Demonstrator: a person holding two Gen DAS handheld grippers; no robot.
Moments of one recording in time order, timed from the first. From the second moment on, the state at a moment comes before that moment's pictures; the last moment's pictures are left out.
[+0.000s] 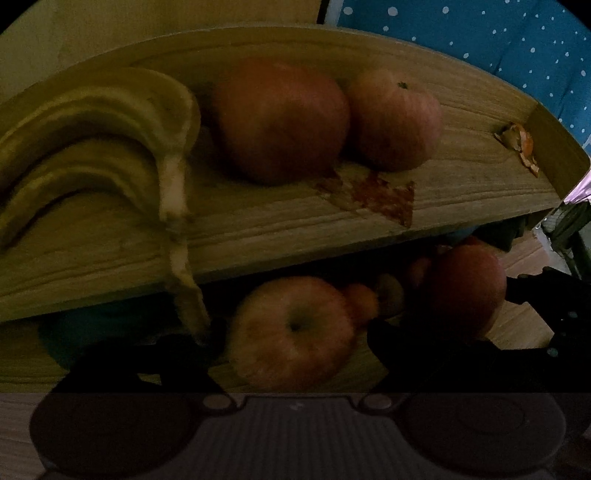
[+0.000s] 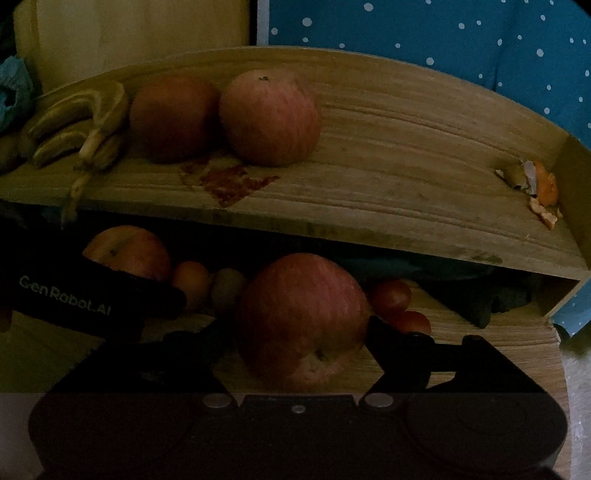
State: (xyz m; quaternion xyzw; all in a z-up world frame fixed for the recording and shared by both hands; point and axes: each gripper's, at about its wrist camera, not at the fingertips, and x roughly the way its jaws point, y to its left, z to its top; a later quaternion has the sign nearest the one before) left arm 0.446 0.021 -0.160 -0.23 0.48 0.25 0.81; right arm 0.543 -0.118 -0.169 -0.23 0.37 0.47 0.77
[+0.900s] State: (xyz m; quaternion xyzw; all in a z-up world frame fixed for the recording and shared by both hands) left arm 0.420 0.000 -0.163 -0.23 0.49 0.23 0.81; right arm 0.515 -0.155 -0.166 -0.18 0.41 0.47 0.76
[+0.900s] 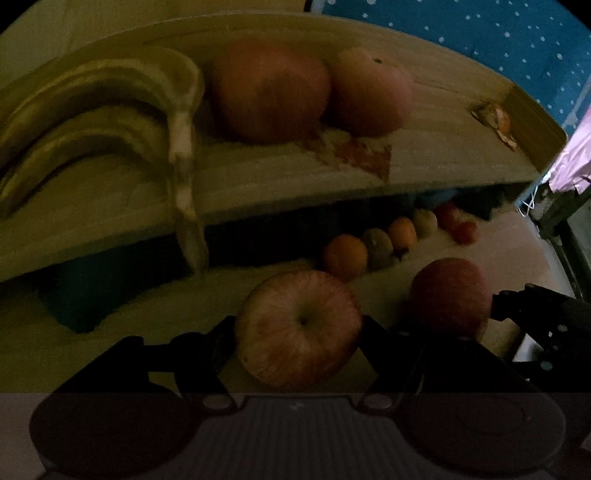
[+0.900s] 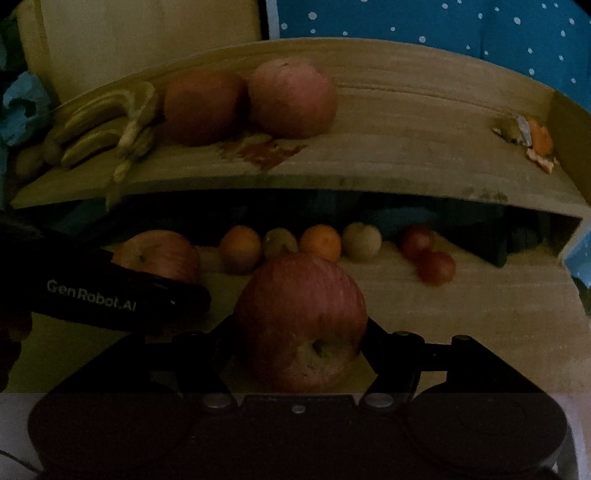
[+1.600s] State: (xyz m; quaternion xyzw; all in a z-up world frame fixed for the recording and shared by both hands) left arm 0.338 -0.008 -0.151 -0.23 0.52 0.21 0.80; right arm 0.440 -0.172 -0.166 -0.15 0.43 0.46 0.76
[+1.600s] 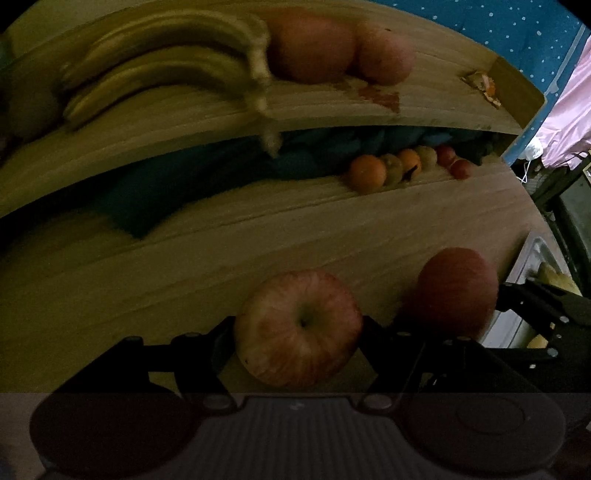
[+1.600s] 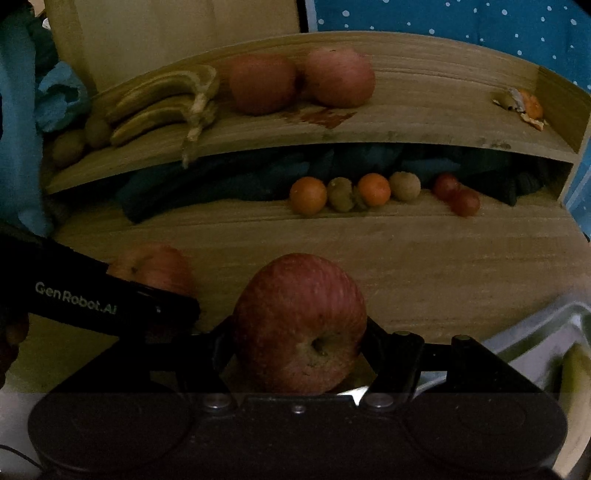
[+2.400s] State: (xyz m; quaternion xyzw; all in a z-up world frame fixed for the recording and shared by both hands) left arm 0.294 -0.015 -0.128 -0.22 0.51 0.17 0.81; right arm 0.386 -0.199 -0.128 -0.11 0.42 0.43 0.79
